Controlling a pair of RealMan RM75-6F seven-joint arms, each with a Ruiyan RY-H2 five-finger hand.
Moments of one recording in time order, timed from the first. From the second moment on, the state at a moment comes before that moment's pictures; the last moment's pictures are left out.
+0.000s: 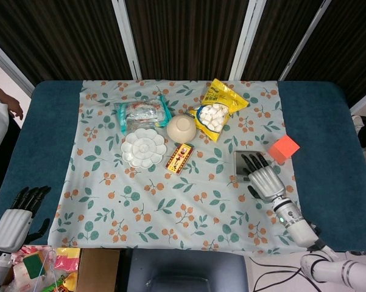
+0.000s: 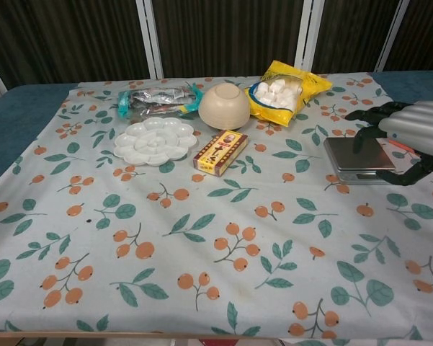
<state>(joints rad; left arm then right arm) -0.15 -1.12 0.04 -1.56 1.61 1.42 -0.08 0.52 -1.42 0.13 -1.37 -1.37 0.95 -0.47</state>
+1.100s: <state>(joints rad) -0.14 -1.11 0.05 -1.58 1.60 1.41 -0.06 0.57 -1.50 0.07 -1.30 -1.32 0.93 -0.51</state>
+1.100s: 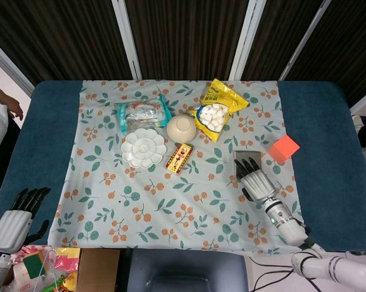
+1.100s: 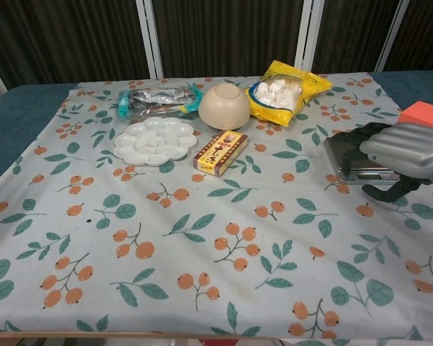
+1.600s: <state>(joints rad) -0.14 -1.11 0.06 -1.59 1.61 1.42 -0.06 0.58 -1.53 0.06 -1.27 -1.31 0.94 -0.52</state>
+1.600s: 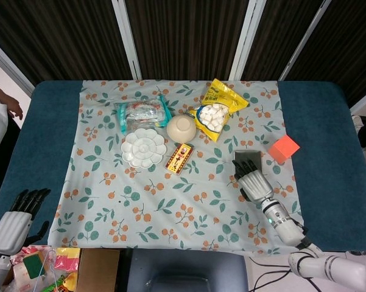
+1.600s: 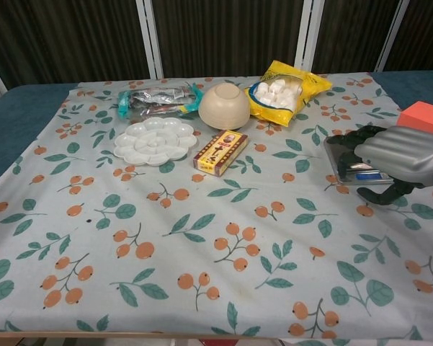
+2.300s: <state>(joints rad) -0.13 -1.10 0.05 -1.59 1.62 1.44 -0.06 0.53 -1.41 0.11 -1.36 -1.31 1.07 -0.39</state>
